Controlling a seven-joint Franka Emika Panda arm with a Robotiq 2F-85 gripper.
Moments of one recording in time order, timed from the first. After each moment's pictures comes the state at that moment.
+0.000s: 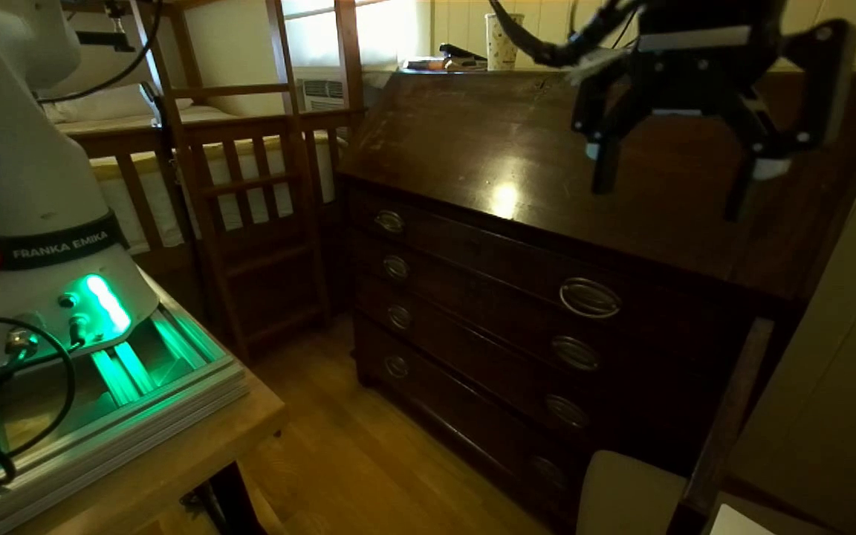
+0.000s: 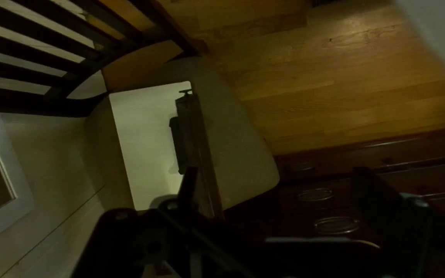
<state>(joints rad) -0.64 0.40 -0.52 -1.73 0.09 2.09 -0.93</state>
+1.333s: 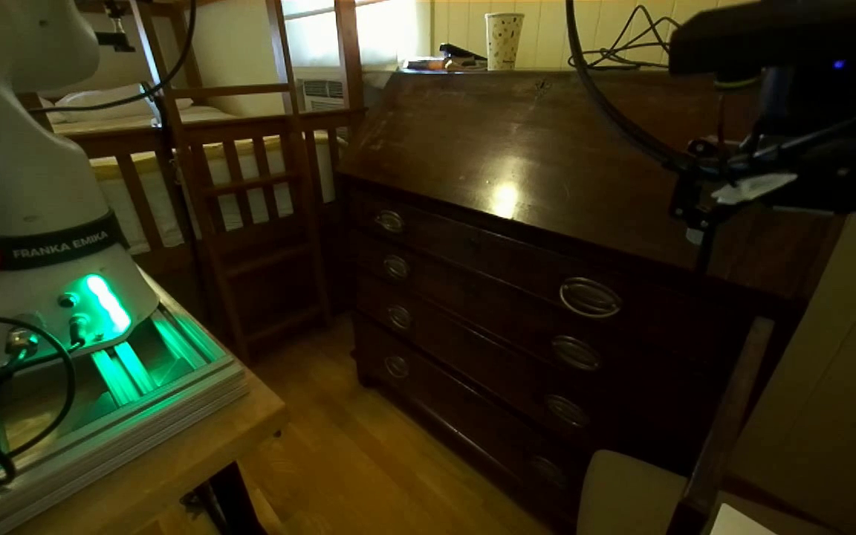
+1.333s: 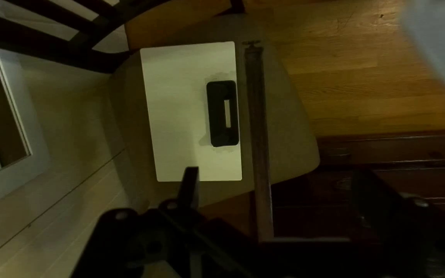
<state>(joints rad) -0.91 0.65 -0.26 -1.46 0.08 2.18 -1.01</state>
